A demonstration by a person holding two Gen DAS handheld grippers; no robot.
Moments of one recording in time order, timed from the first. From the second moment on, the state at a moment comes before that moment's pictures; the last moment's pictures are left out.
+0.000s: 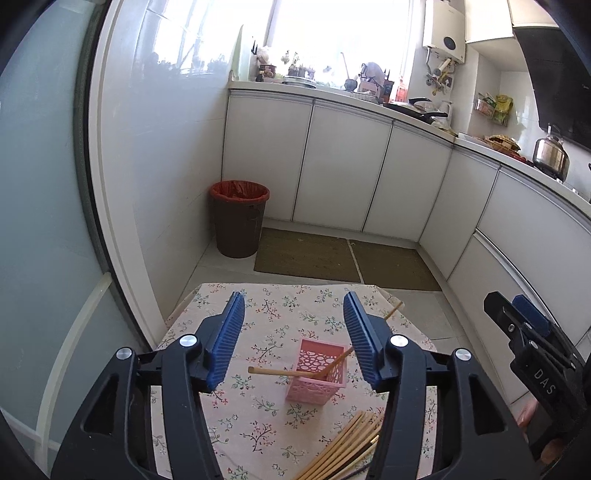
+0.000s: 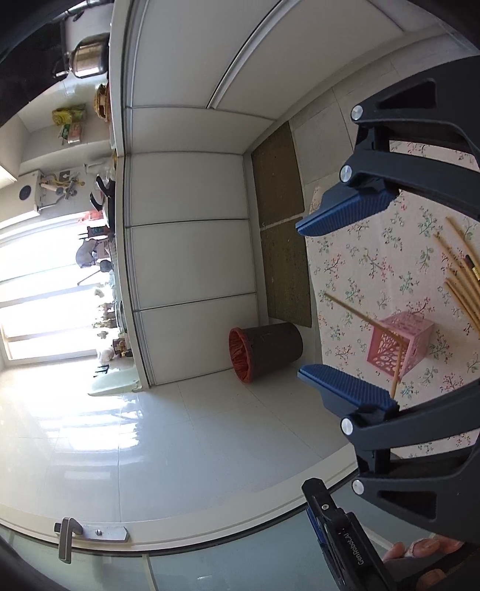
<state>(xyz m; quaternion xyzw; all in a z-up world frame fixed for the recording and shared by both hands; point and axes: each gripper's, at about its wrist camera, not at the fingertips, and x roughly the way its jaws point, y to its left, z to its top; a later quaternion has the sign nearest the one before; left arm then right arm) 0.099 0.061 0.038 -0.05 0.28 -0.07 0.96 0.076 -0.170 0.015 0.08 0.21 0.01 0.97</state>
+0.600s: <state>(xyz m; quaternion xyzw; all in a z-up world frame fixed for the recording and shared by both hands) 0.076 0.011 -0.005 0.02 0.35 -0.13 0.93 -0.009 -0.250 -0.078 0.09 0.35 -0.03 0.93</state>
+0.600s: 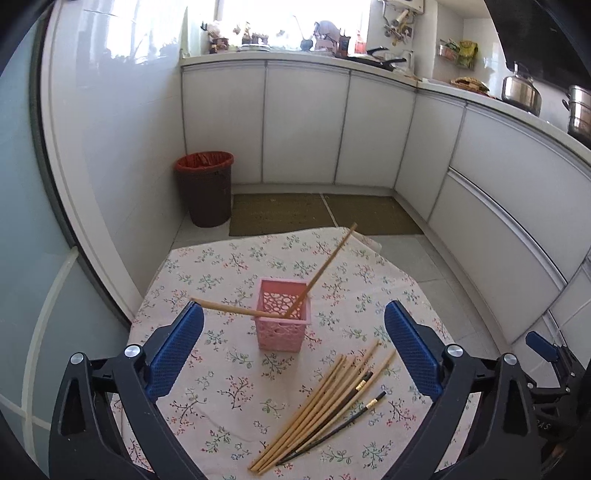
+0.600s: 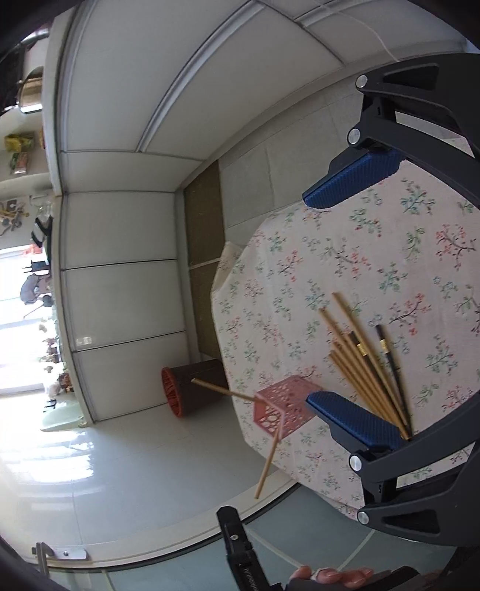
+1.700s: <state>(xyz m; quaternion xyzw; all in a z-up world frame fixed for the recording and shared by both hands) 0.185 -0.097 -0.216 0.10 0.63 -0.16 0.75 -0.013 -0.287 -0.148 0.14 0.50 -0.02 0.85</state>
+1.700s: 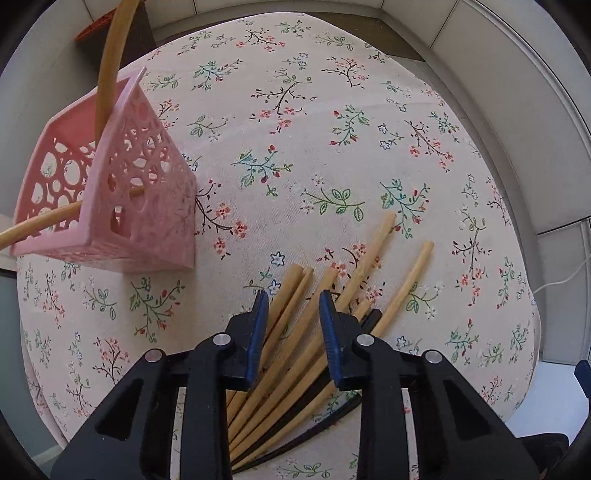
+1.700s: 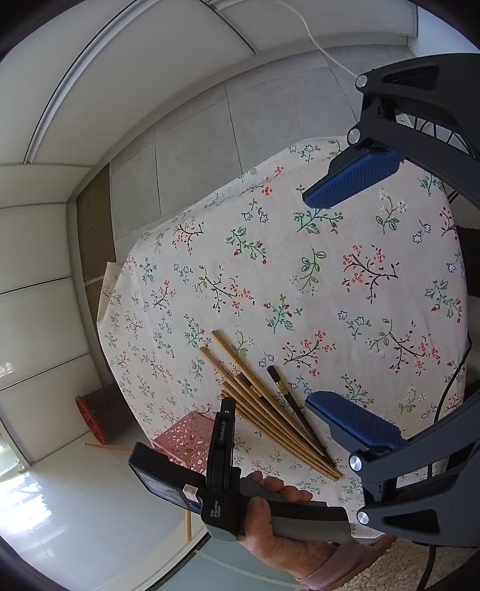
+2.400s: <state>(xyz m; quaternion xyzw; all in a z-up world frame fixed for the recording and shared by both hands) 0.198 -0.077 -0.226 0.09 0.65 -0.16 0.74 -0.001 -0.288 -0.153 0.15 0.51 -0.03 0.85</state>
